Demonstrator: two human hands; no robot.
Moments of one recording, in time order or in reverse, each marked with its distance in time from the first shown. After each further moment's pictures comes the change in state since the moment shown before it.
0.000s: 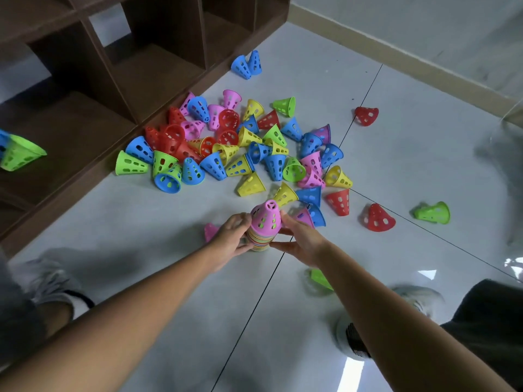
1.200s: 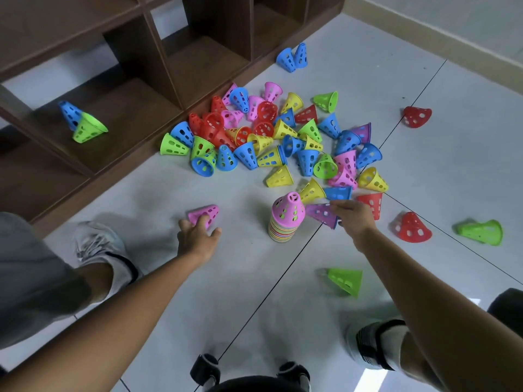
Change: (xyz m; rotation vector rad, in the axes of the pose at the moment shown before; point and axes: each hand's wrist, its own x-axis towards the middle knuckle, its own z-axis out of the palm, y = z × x) left_hand -0.031 -0.046 -0.089 0.929 0.725 -0.041; right_hand 0.015 -0.035 -0.061 -0.457 0.374 -0.231
